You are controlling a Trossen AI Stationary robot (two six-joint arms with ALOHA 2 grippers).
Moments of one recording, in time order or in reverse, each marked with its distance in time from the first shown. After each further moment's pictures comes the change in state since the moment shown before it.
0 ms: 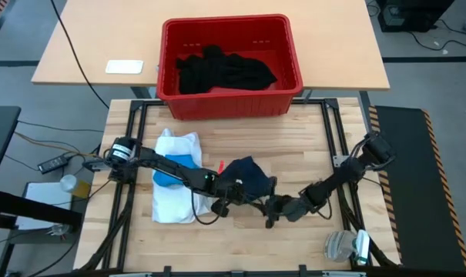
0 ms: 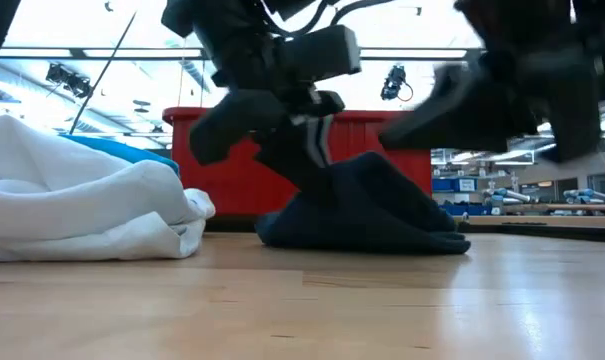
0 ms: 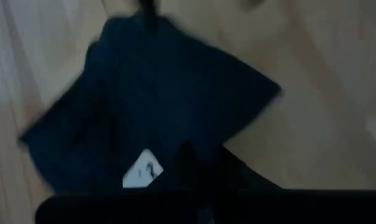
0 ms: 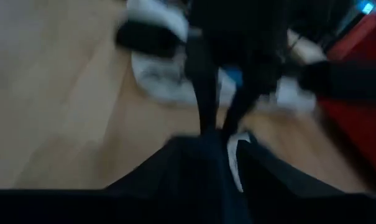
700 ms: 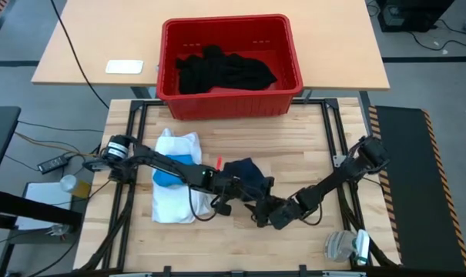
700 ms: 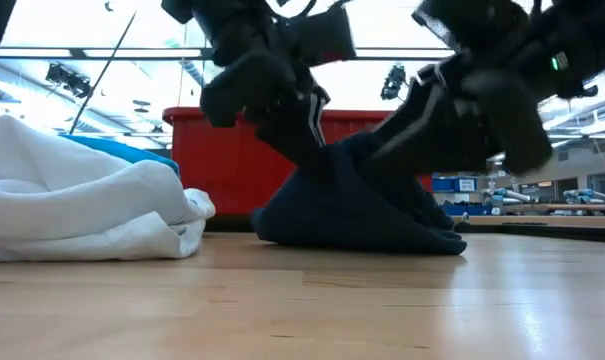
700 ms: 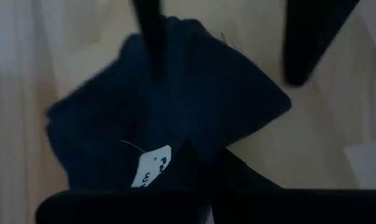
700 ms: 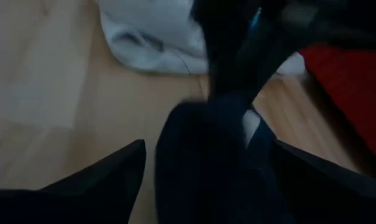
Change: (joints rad) left arm 0.007 -0.049 0.007 -0.025 0.019 -0.180; right arm -0.010 0.075 0.184 -0.369 0.089 0.185
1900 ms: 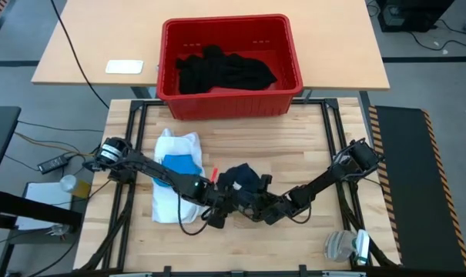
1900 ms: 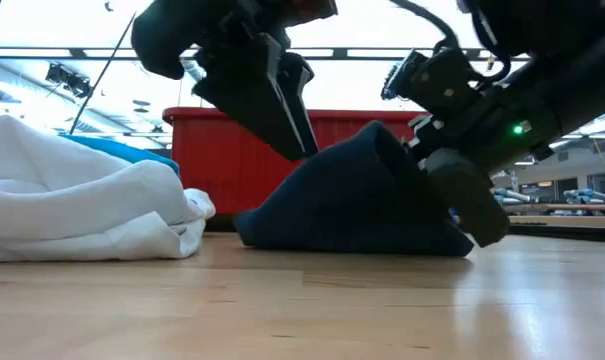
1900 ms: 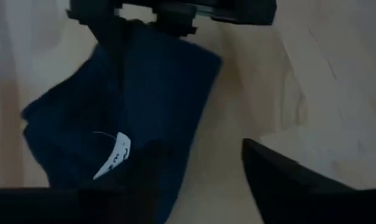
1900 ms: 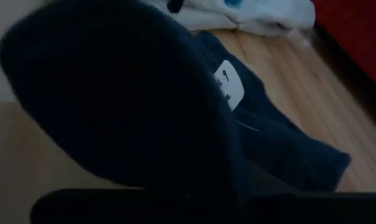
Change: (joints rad) left arm -0.112 -0.037 0.000 -0.059 -0.008 -0.119; right arm -0.070 0.109 -0.001 0.024 -0.032 0.119
